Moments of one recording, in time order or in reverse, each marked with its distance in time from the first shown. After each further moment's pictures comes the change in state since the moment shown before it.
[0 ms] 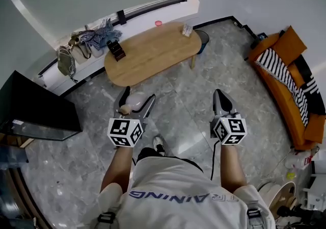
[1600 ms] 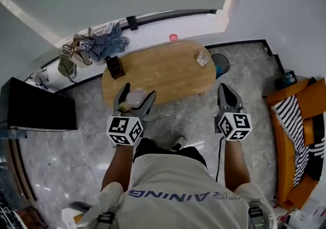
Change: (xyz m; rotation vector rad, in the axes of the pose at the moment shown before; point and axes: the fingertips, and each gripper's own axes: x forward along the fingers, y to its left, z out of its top) left arm 0.355 0.087 0.046 -0.062 0.015 0.277; right arm 0.407 -0.186 0.071 -0.023 0.073 0.268
